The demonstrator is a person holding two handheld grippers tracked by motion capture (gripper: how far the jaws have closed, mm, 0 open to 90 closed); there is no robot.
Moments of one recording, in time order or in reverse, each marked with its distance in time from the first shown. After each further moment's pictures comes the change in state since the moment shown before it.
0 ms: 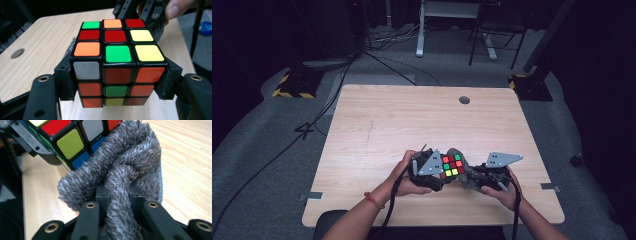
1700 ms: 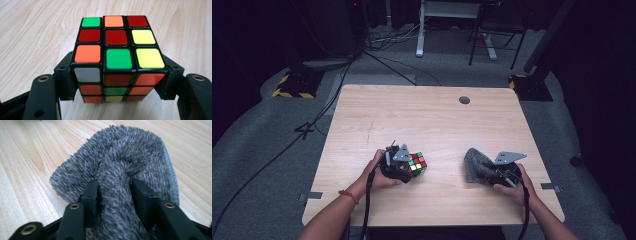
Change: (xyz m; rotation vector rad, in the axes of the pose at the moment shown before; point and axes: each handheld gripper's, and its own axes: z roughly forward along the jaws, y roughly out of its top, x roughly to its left) left arm 0.048 -0.102 -0.012 0.270 0.037 -0.226; right arm -0.050 -0.049 -0.008 0.220 -0.181 0.036
